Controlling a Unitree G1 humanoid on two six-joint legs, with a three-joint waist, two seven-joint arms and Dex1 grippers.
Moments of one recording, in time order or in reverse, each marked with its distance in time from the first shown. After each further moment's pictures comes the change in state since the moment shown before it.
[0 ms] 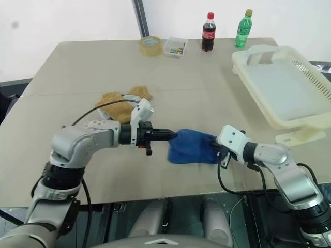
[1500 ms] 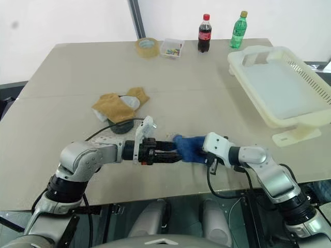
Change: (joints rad) left arm 0.132 -0.060 -0.064 0.030 -0.057 -0.131 -0.086; right arm -0.059 0.074 0.149 0.133 -0.044 -0.076 0.067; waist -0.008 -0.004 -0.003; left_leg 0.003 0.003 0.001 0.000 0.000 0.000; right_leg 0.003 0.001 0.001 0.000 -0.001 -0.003
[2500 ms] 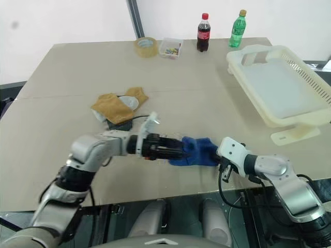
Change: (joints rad) left arm -0.048 0.063 -0.030 0.145 0.063 -0.071 -0.141; right arm 0.152 -0.066 -0.133 -0.153 0.044 0.122 -0.058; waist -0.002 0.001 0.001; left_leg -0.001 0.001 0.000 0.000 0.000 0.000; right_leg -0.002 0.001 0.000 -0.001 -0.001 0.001
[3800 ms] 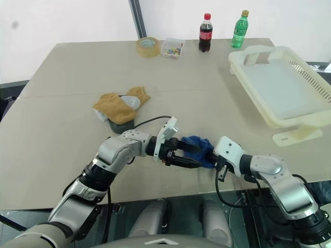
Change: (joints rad) left arm -0.092 -0.239 -0.201 0.179 0.185 -0.303 -0.133; right arm 0.001 0.027 0.019 0.004 0.037 -0.002 0.013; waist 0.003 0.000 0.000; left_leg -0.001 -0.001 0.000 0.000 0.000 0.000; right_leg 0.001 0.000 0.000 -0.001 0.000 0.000
